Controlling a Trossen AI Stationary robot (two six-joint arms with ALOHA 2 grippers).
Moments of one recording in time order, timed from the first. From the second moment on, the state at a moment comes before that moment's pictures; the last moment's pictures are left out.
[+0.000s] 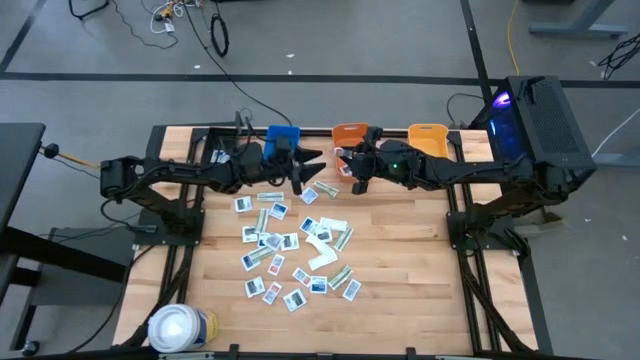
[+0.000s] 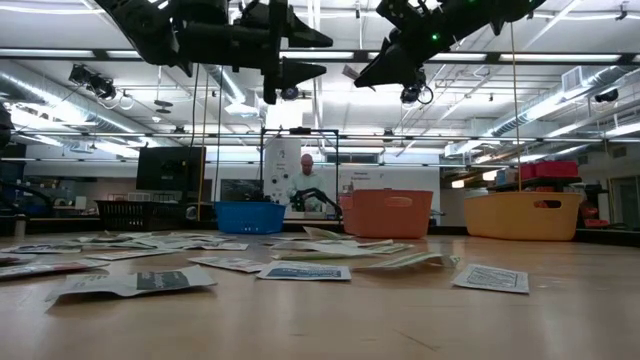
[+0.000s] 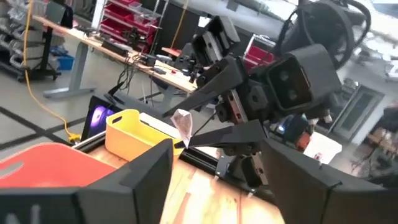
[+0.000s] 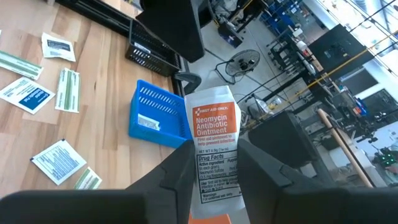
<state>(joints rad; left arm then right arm) 0.26 1.44 0.75 0.79 0.00 -0.41 -0.18 1.36 0.97 0.06 0.35 -0.64</state>
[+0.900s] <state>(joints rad) 0.27 1.52 1.04 0.26 -0.02 -0.45 -0.18 1.36 0.97 0.07 0.37 -0.67</state>
